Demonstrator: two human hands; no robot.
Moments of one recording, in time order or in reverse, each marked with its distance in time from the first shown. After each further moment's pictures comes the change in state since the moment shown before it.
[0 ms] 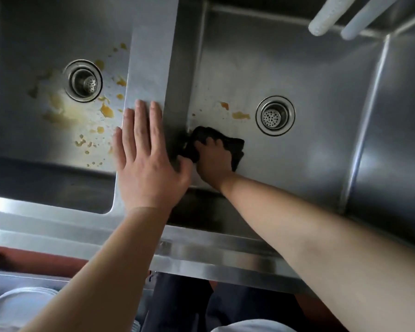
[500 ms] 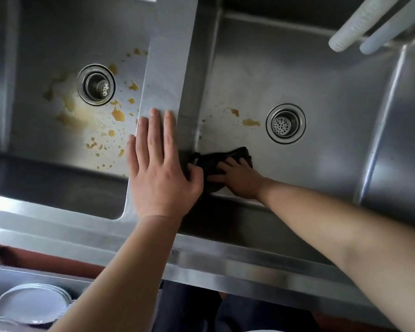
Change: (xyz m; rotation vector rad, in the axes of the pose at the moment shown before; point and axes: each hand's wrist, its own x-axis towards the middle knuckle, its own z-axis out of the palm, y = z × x) left_hand 0.002 0.001 -0.001 -0.005 0.022 -0.004; right_hand -0.009 0.070 0.005 -0.372 -0.209 -0.546
